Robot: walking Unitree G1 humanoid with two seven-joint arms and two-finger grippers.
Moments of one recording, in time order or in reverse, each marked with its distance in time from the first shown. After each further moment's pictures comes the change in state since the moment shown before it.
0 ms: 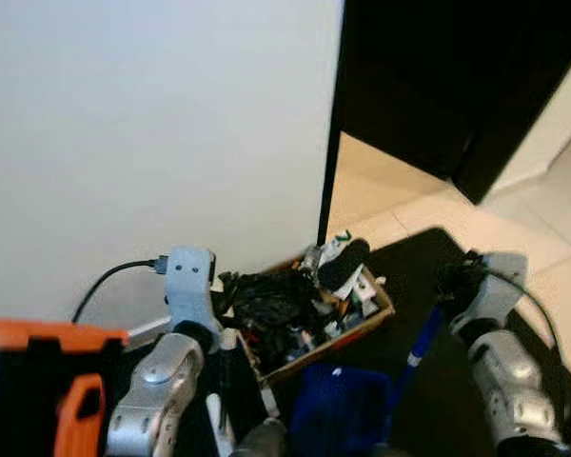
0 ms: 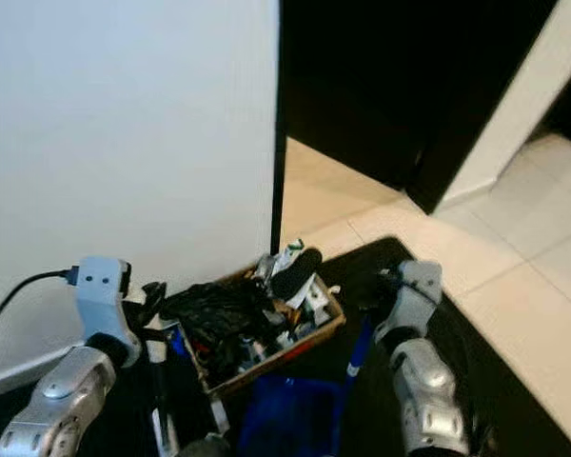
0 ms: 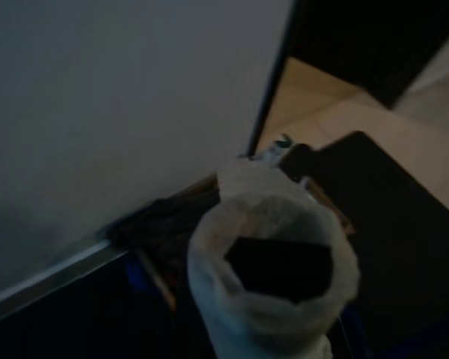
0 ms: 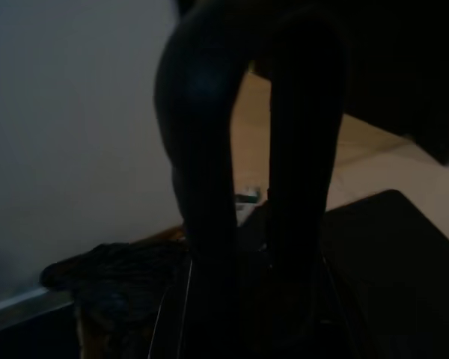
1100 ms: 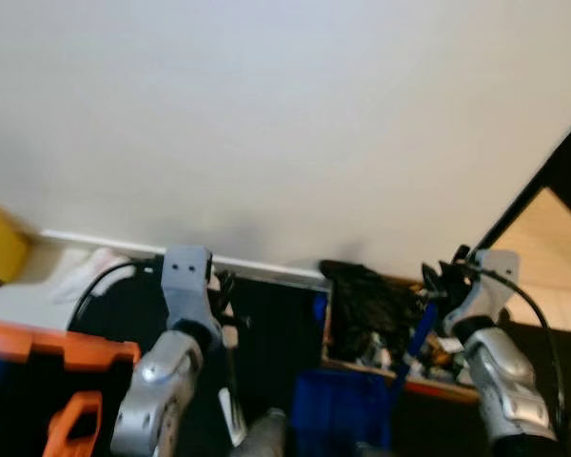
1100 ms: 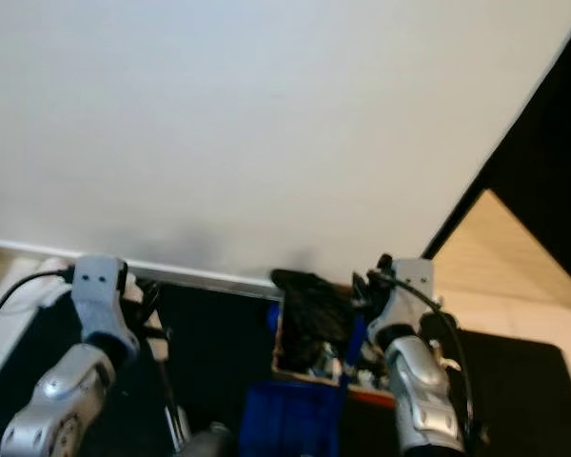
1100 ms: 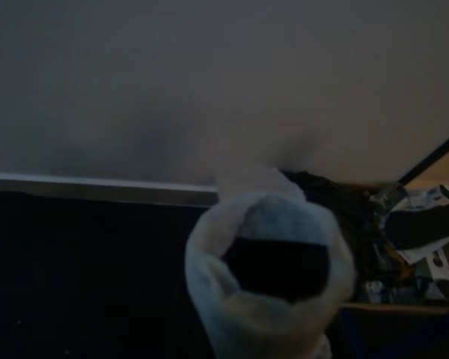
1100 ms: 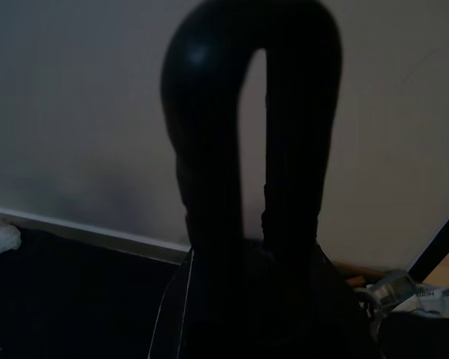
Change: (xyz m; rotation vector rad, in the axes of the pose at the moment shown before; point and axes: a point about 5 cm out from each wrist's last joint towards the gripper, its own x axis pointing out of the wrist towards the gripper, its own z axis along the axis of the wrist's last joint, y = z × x) left arm 0.002 -0.003 -0.004 -0.007 0.009 -0.009; right arm -0.001 0.001 0.000 0.010 -0.013 0.011
